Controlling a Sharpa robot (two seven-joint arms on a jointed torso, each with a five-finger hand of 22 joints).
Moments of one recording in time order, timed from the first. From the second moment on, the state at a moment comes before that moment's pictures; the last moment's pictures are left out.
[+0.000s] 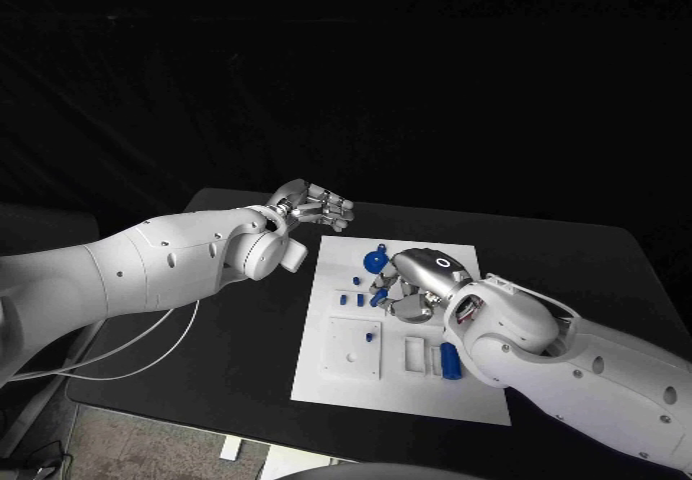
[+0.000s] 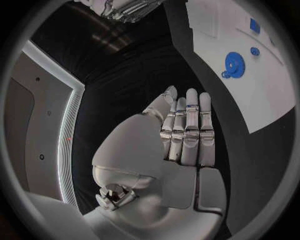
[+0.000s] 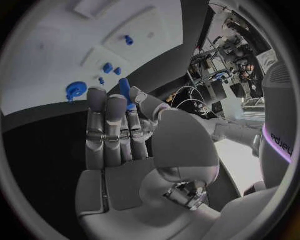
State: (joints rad) left arm 1.27 -0.70 -0.15 1.21 -0.25 -0.29 0.24; left_hand 1.41 0.04 0.12 -0.25 0.15 1.15 0.12 0.07 0.07 1.20 0.09 0.06 0.06 1.33 0.04 0.09 0.11 0.08 1.05 0.02 0.07 1.15; right arm 0.94 -0.64 0.12 1.64 -1.77 -0.28 -0.23; right_hand 1.25 -0.09 0.64 -0.26 0.05 1.27 0.07 0.06 0.07 1.33 0.05 0.06 0.06 1.44 -0.06 0.87 0.66 0.10 1.47 -0.09 0.39 1.23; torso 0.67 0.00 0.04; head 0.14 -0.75
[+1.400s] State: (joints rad) left arm 1.27 -0.68 -0.15 1.21 -0.25 -0.27 0.24; left_hand 1.41 0.04 0.12 -0.25 0.15 1.15 0.12 0.07 0.07 1.20 0.09 0.06 0.06 1.33 0.04 0.09 0.11 0.08 1.05 0.02 0.07 1.15; right arm 0.88 -0.53 0.01 1.55 -1.87 -0.25 -0.21; right_hand 1.25 -0.08 0.64 -0.27 0.04 1.27 0.08 0.06 0.07 1.33 0.05 0.06 0.06 1.45 -0.07 0.87 0.66 0.09 1.47 -0.09 0.39 1.24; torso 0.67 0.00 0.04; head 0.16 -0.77
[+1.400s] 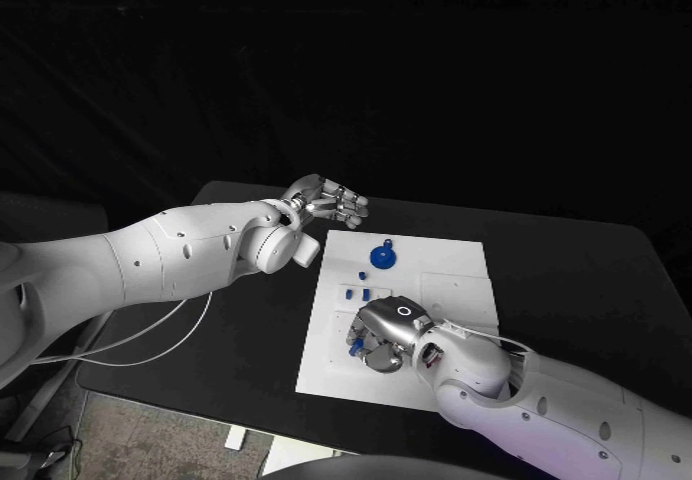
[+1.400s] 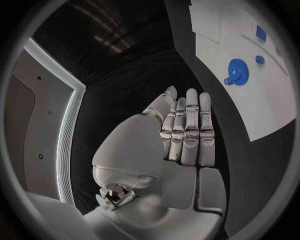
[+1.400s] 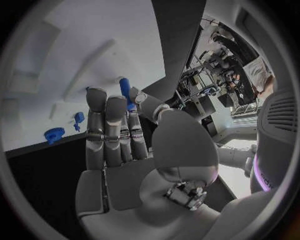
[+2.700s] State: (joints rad) left arm 1.27 -0.68 -0.15 1.21 -0.25 -0.26 0.23; left_hand 1.41 0.04 0.12 -0.24 0.15 1.14 0.12 0.07 0.07 1.20 0.09 0.06 0.06 1.33 0.04 0.09 0.12 0.08 1.05 0.02 0.07 1.14; right arm 0.88 -0.51 -0.01 1.53 -1.92 -0.23 -0.23; right_hand 1.24 -0.09 0.64 -0.28 0.05 1.27 0.08 0.06 0.07 1.33 0.05 0.06 0.06 1.44 -0.07 0.87 0.66 0.10 1.47 -0.09 0.39 1.25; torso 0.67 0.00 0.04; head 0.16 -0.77
